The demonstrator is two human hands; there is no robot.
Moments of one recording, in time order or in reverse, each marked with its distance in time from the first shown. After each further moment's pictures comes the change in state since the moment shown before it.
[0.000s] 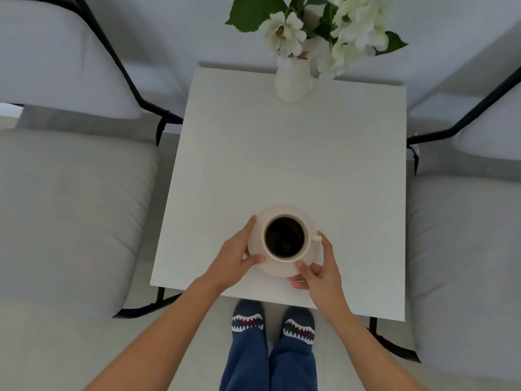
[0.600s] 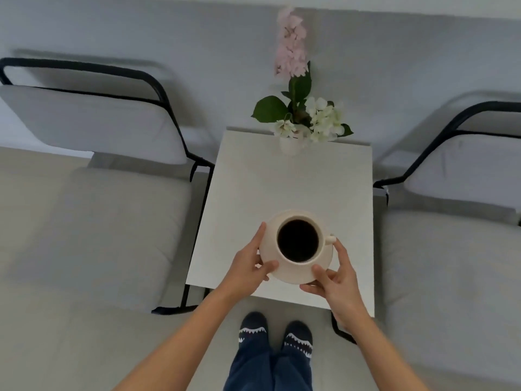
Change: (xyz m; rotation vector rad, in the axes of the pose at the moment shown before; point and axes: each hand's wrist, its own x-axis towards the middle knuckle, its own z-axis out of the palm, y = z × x) left_hand -0.120 0.154 -0.058 -0.290 0.102 -0.021; right_hand -0.135 -0.131 -0.033 0.192 -0.069 -0.111
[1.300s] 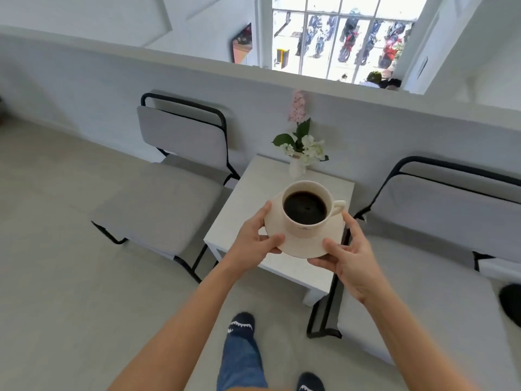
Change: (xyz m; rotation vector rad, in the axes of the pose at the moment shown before) left_hand -0.263 0.155 0.123 -0.234 0.324 0.193; right_hand -0.252 -0.115 -0.116 -0.027 -0.282 -0.157
